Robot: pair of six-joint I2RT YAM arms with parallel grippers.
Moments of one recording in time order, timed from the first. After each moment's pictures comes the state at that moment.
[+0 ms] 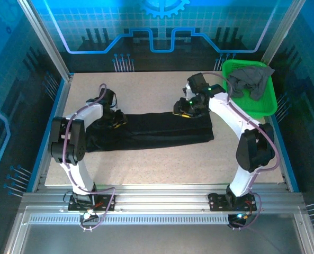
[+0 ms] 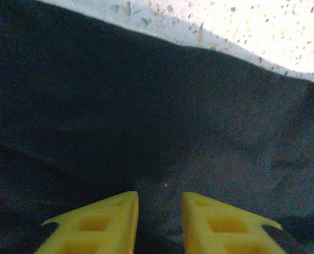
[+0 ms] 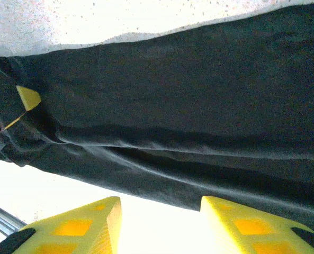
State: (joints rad) left arm -0.08 1.83 1.22 -0.65 0.26 -0.51; right arm 0.39 1.76 1.54 -0.90 -0.34 0.50
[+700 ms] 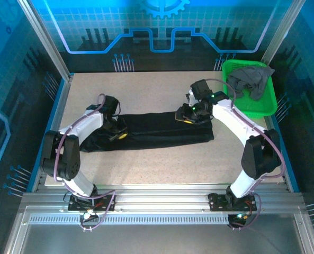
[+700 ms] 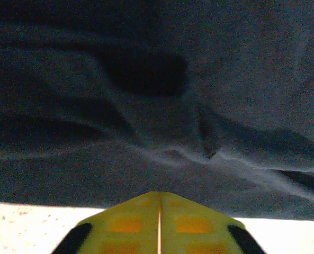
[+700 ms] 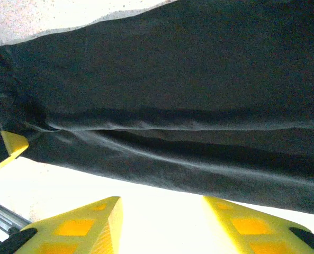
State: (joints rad) left arm -0.17 1.62 1.08 -0.82 0.25 -0.80; right arm 0.39 1.66 1.39 -0.85 -0.34 0.53
